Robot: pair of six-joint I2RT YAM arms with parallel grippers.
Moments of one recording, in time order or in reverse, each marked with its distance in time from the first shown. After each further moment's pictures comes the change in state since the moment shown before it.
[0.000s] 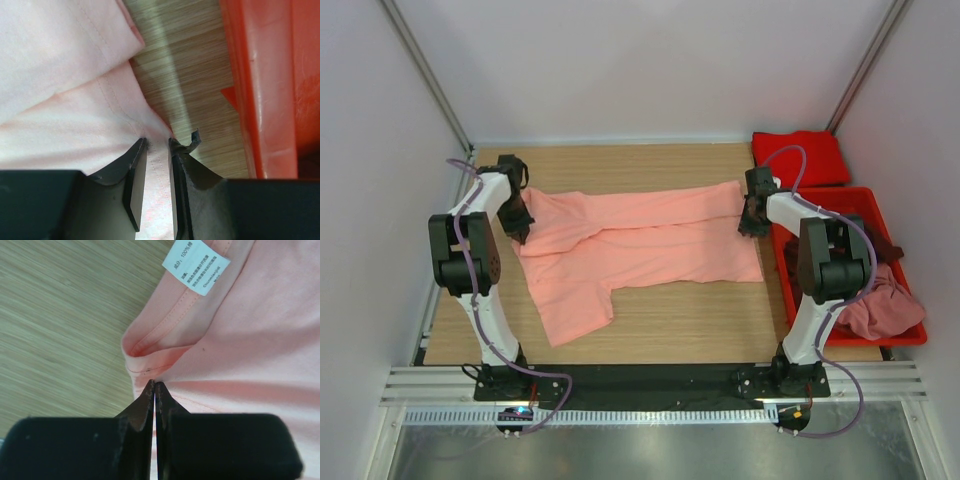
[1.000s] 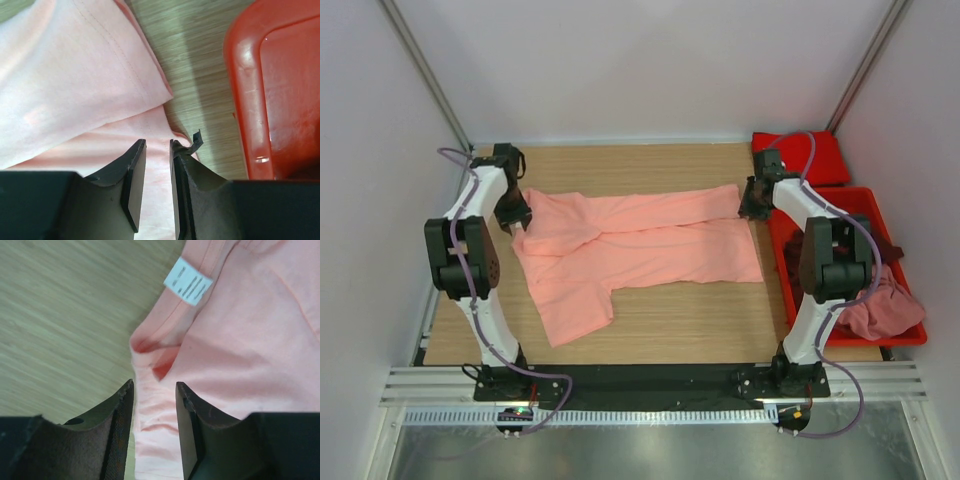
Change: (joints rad) left arm -0.002 0.002 0.121 -0.053 -0.026 -0.022; right arm -0.022 0.000 0.152 -0.083 -0.105 0.009
